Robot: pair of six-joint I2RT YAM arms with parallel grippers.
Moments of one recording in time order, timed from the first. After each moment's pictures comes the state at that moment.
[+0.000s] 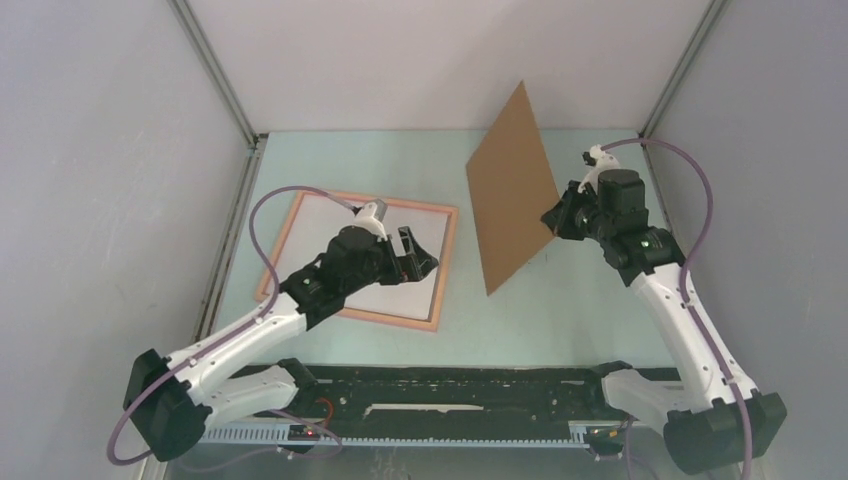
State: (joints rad) left arm -0.74 1.00 0.72 -0.16 -0.01 -0.75; right arm 0.23 1.07 1.08 -0.57 -0.16 0.39
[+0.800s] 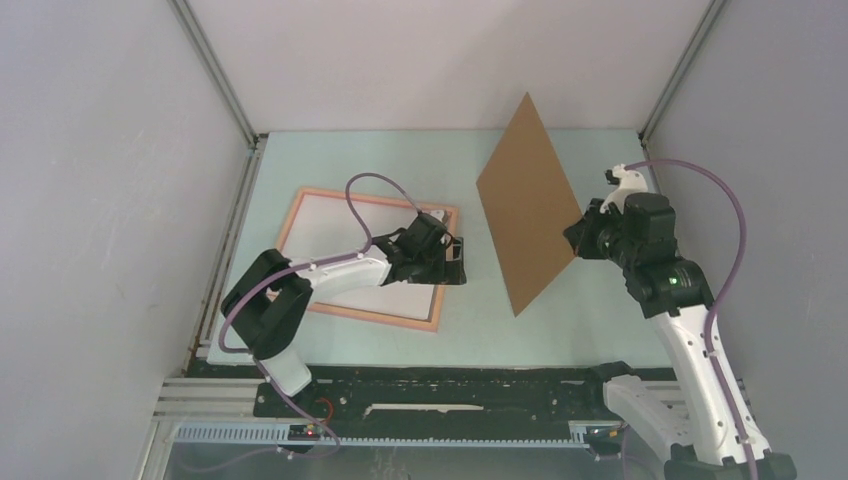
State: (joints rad) left arm -0.80 1.66 1.01 -0.24 0.01 -0.67; right arm 0.18 0.87 1.05 -0.71 -0.13 0.28
